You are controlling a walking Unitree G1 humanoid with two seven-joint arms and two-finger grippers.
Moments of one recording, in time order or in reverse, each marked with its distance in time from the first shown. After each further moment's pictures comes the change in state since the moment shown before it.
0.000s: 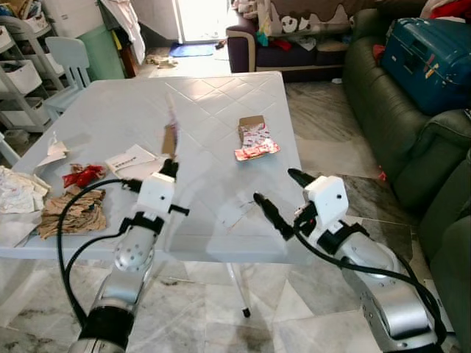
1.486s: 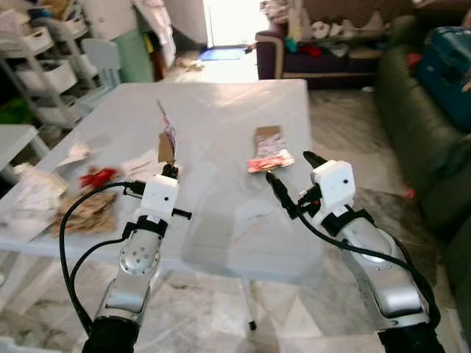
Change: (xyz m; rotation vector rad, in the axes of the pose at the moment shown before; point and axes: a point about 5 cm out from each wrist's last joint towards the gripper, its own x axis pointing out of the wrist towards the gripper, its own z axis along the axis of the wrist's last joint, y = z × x) left arm 0.000 -0.013 0.009 -0.029 0.065 0.025; right arm 0.011 -0.020 0.001 -0.065 -0.037 -0.118
